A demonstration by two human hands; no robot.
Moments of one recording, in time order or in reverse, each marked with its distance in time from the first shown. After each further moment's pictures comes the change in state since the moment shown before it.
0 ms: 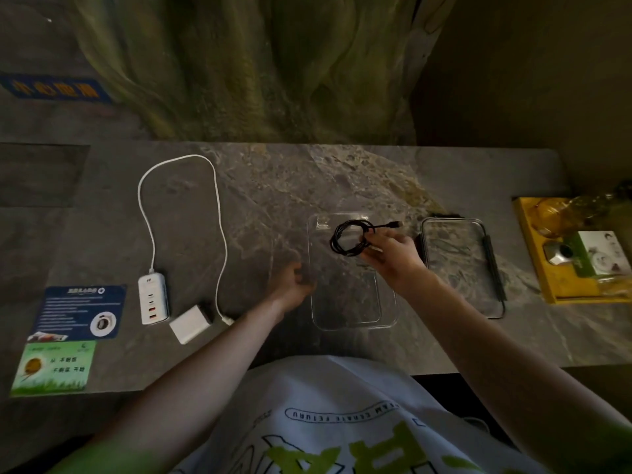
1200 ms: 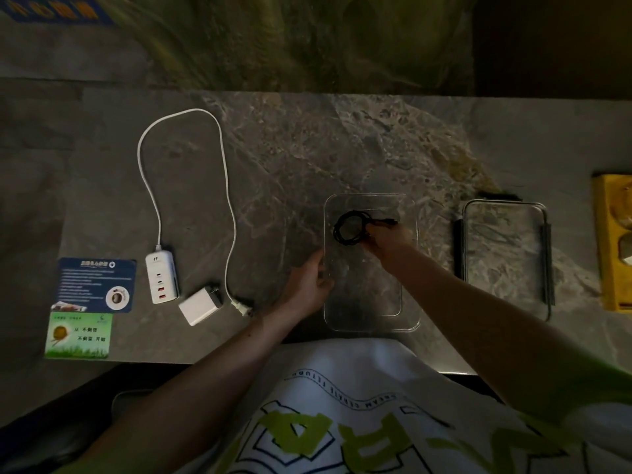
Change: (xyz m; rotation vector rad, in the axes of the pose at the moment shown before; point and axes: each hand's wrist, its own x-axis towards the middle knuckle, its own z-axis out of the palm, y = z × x) left_hand 0.011 0.006 0.010 0.179 -0.070 0.114; right_hand 0.122 0.058 0.019 -0.200 0.157 0.252
